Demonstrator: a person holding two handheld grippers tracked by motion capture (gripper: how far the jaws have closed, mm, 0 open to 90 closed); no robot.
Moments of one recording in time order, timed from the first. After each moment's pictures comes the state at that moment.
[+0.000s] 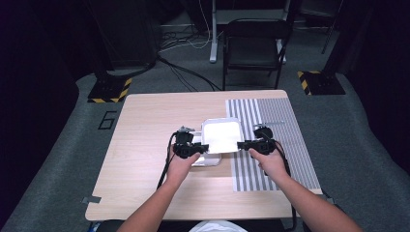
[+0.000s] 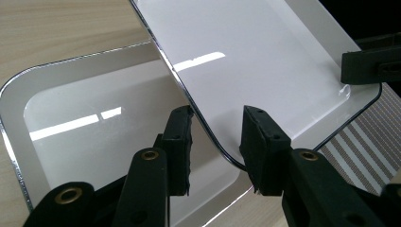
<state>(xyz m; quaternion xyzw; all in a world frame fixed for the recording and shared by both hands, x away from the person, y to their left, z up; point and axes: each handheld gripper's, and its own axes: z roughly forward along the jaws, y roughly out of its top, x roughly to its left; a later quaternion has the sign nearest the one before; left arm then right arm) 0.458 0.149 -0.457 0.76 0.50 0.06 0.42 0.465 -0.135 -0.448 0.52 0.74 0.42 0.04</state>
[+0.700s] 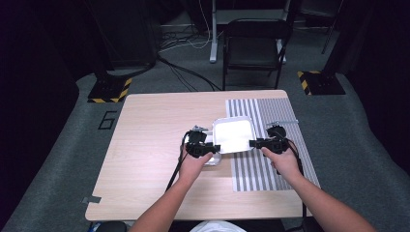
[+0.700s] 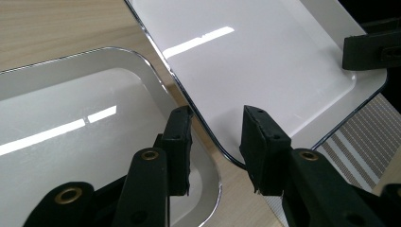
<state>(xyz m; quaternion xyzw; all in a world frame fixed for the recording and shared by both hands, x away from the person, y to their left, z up) 0.462 0.111 -0.458 0.77 0.48 0.04 0.43 0.462 -0.173 -0.441 0.52 0.74 0.42 0.07</state>
